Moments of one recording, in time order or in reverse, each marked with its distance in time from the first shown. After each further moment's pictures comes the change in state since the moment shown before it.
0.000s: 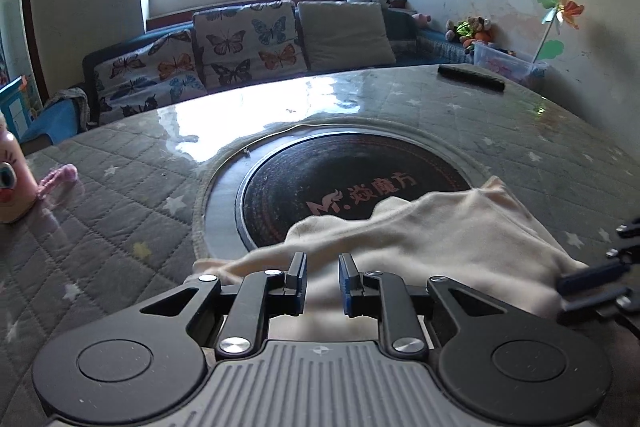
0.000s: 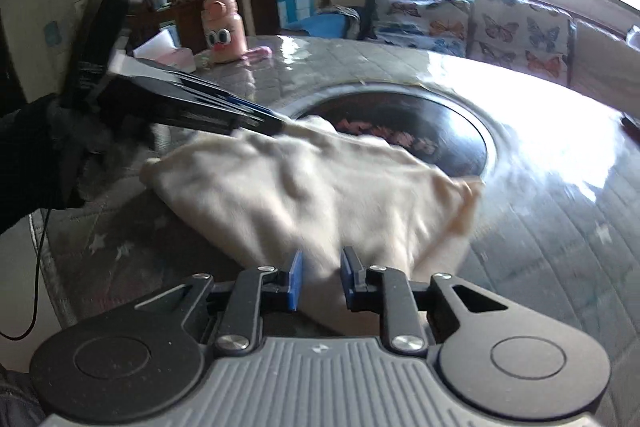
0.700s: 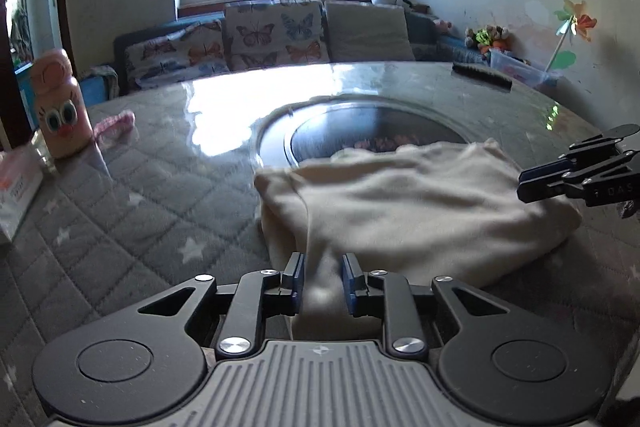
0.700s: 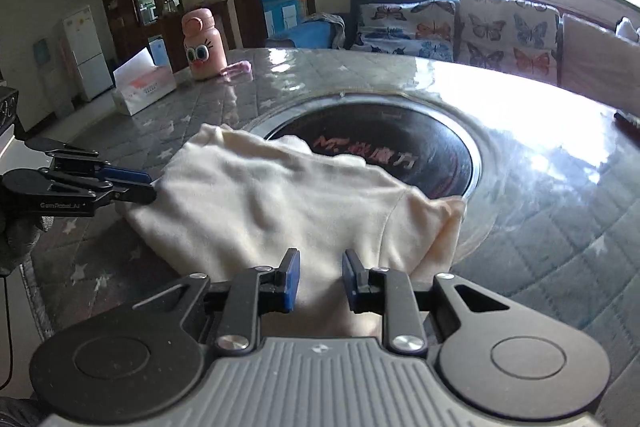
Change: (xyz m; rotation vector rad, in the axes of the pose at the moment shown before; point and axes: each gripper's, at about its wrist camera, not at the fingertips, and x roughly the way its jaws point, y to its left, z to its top) left arm -0.058 0.016 -0.053 -0.083 -0.009 0.045; right arm 0.010 -0.019 0.021 0.031 -0.047 -0.015
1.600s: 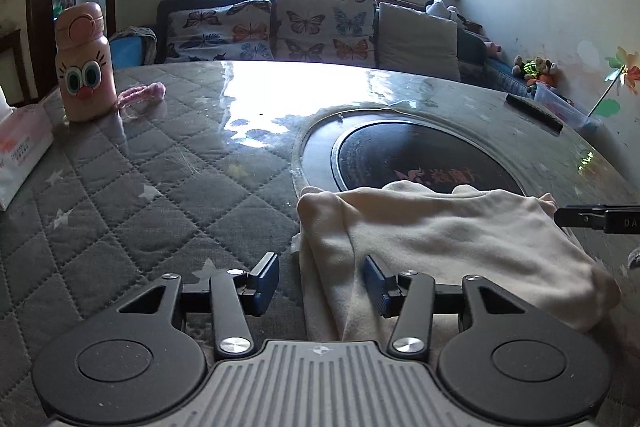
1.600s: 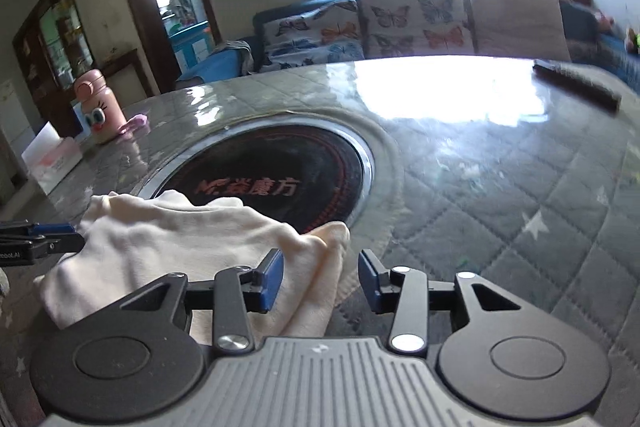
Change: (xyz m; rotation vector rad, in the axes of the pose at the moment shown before) left arm 0.036 0.033 0.019 -0.189 0.033 0.057; right arm 0.020 -0.070 0.003 0.271 -0.055 -0.153
